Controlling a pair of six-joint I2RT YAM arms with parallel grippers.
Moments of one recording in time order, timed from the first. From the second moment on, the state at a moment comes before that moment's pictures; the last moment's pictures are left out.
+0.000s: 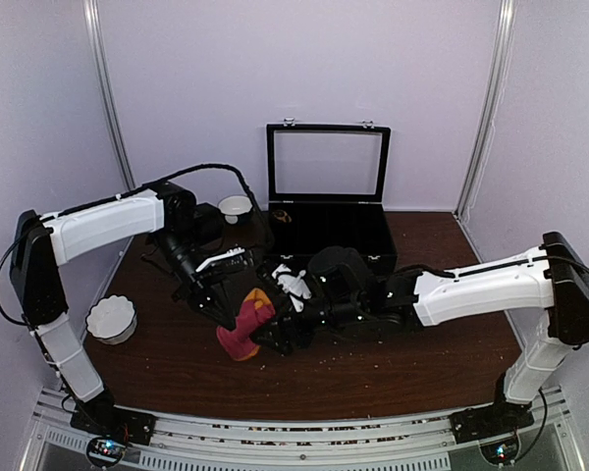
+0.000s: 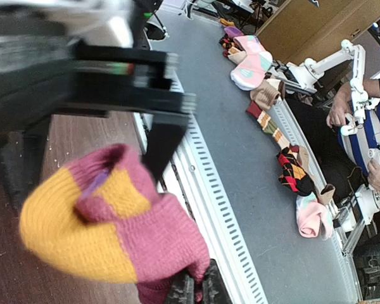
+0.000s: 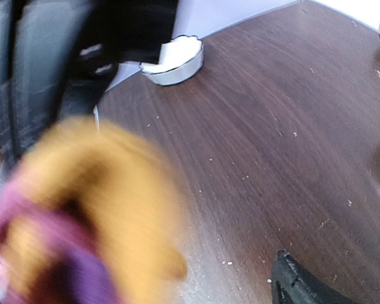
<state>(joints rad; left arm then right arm) -0.66 1.74 1.49 -1.53 1.03 1.20 1.15 1.68 1.11 0.06 -0.18 0.25</state>
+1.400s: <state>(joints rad) -0.67 1.66 1.48 -1.36 0.91 1.03 1.12 1.67 1.04 0.32 -0.50 0.55</state>
